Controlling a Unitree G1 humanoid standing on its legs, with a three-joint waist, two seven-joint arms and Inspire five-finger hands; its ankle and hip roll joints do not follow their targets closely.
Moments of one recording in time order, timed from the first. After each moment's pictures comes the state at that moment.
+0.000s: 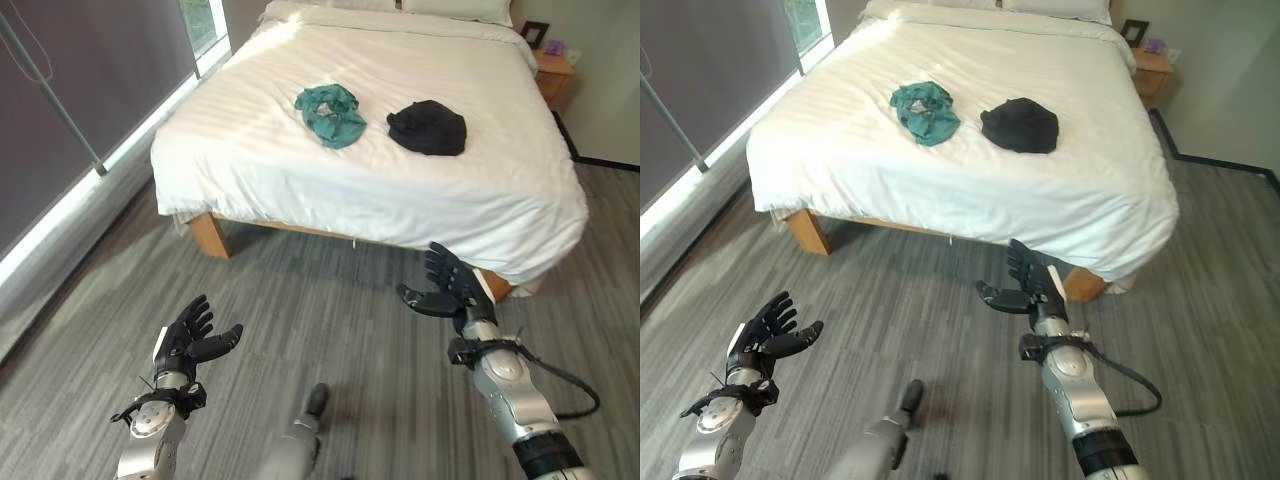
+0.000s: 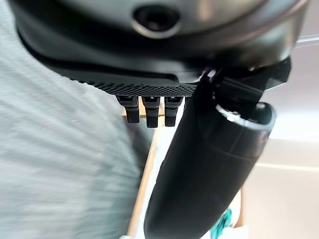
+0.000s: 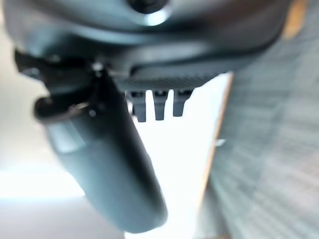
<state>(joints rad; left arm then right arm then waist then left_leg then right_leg) 0.11 0.36 0.11 0.31 -0.47 -0.10 0.05 -0.18 -0.41 0.19 0.25 0.39 -0.08 -0.04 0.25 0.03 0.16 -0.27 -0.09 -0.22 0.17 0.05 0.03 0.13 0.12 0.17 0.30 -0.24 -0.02</state>
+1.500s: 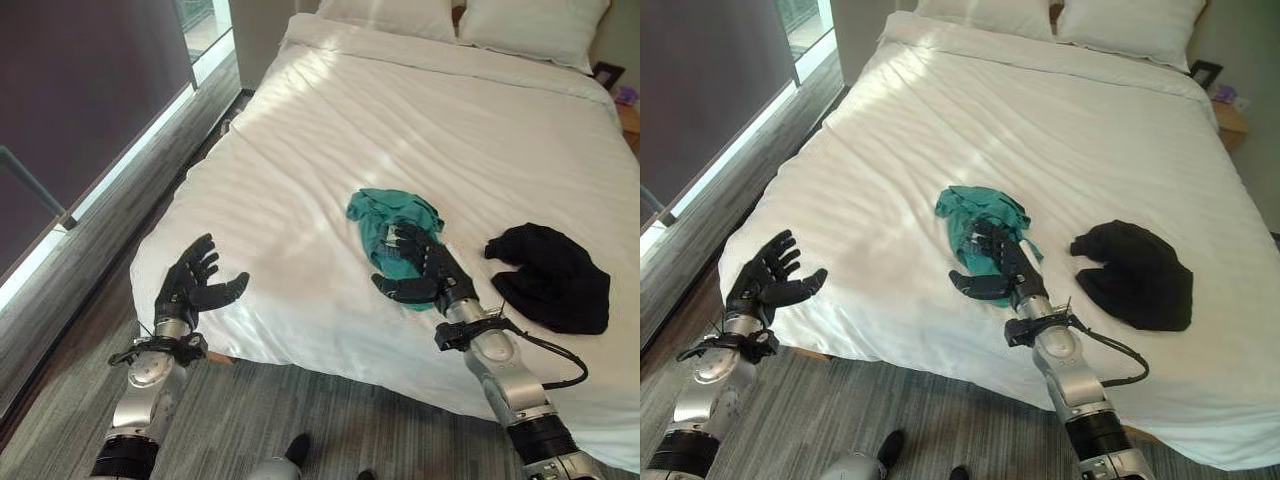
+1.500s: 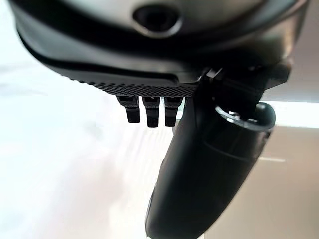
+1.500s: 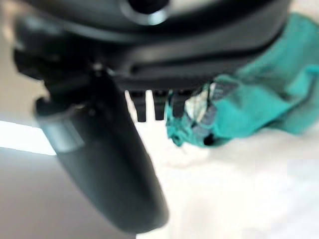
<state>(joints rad) -0.09 0.50 0.02 0.22 -0.51 -0.11 0.03 -0.23 -0.52 0.13 0.14 0.24 -0.04 0.04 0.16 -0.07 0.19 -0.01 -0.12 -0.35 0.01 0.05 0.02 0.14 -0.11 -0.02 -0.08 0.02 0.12</state>
